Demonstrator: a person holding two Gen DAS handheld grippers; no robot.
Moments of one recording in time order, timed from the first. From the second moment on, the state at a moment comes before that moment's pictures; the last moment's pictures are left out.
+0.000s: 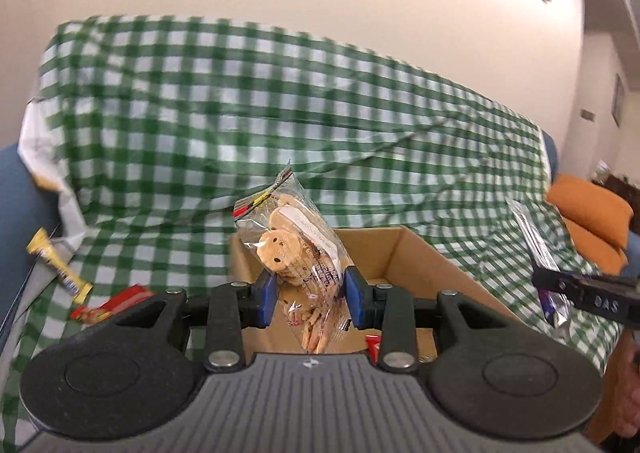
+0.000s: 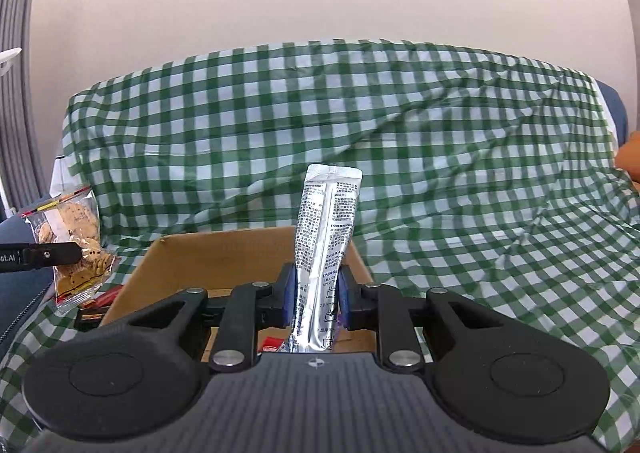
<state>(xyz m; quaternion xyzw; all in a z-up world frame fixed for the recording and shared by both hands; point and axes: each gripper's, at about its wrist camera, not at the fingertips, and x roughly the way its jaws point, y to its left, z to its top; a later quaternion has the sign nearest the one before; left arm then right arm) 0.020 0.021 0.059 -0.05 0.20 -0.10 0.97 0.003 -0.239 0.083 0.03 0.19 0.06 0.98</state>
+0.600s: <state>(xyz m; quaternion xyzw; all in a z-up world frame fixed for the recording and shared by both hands) 0.012 -0.009 0.052 0.00 0.18 -0.14 0.97 0.002 -0.235 0.080 0.02 0.19 0.06 0.98</state>
